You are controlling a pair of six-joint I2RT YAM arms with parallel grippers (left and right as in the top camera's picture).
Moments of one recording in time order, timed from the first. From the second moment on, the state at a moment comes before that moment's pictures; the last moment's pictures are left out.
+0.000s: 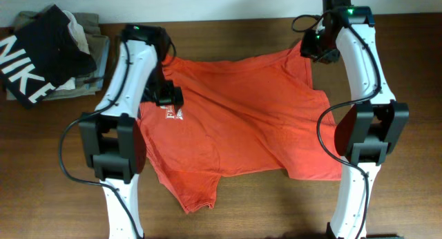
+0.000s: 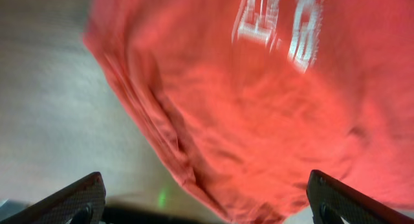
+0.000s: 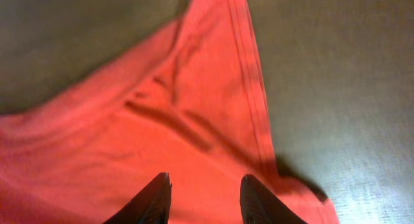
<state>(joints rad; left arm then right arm) -0.17 2.28 2.14 -1.68 -0.03 -0.35 -0.02 2.34 2.30 -1.18 -0.10 0.29</state>
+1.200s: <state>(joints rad) -0.38 1.55 1.09 -1.31 -0.07 -0.50 -0.26 2.60 3.13 -1.40 0.06 0.38</state>
